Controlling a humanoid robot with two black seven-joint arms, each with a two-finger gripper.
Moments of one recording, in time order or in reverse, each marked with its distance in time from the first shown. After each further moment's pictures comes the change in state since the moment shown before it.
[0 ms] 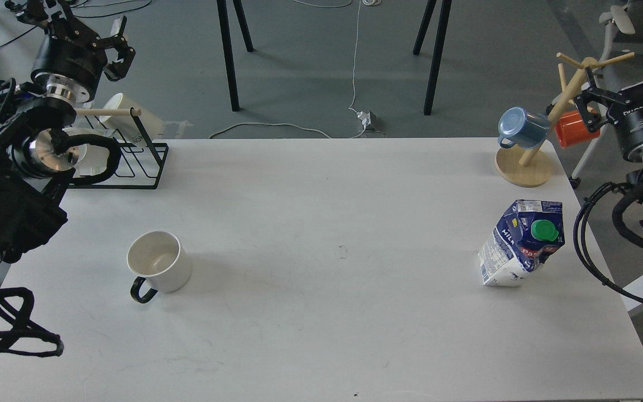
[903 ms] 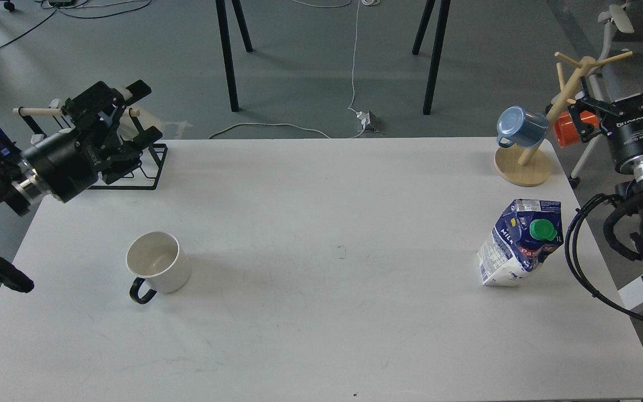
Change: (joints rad) left arm 0.413 0.538 0.137 -0.739 0.659 -0.032 -0.014; right arm -0.094 0.009 0.059 0.091 0.008 0.000 0.010
